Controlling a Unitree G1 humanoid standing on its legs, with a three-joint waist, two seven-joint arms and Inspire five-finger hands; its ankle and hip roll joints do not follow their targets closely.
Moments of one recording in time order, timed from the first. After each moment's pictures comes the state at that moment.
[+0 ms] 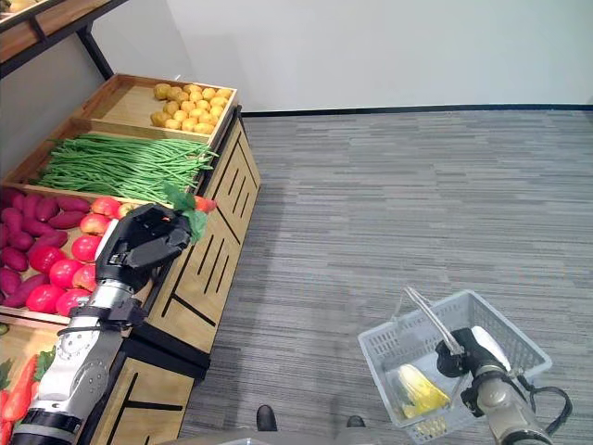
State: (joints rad) left arm 0.08 0.56 -0.06 0.00 -0.68 -0.25 -0.06; right arm 0.04 -0.68 0.13 0.81 -0.16 -0.07 -0.09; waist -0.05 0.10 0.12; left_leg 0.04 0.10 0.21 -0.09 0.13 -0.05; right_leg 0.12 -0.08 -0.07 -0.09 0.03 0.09
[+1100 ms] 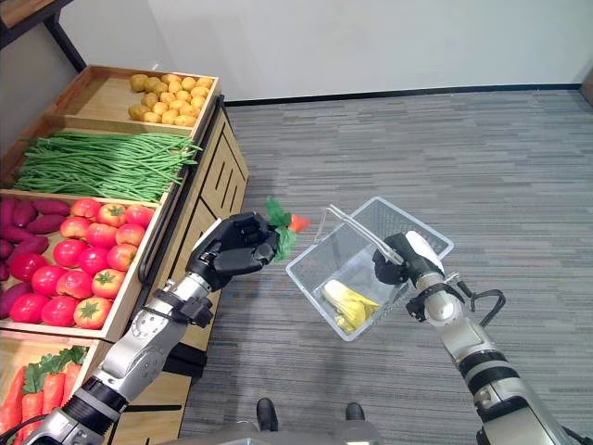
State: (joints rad) left arm -0.12 0.52 -0.42 0.02 -0.73 -0.18 -0.11; right arm -0.28 -0.67 0.32 0.54 -0.08 -0.08 -0.09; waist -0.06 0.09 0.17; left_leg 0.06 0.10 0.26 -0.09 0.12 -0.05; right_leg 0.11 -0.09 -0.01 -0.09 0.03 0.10
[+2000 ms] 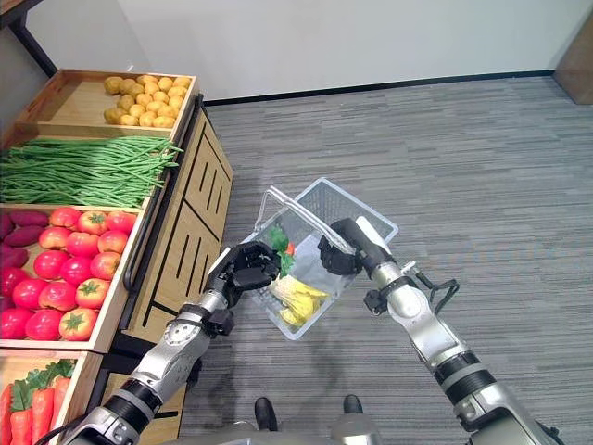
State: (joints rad) left arm -0.15 0.33 -0.44 0.33 -0.55 -0.14 0.04; right arm -0.24 -0.60 0.42 0.20 0.06 -0.08 -0.04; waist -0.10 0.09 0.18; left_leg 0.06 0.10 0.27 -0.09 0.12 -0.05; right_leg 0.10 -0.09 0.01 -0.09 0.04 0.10
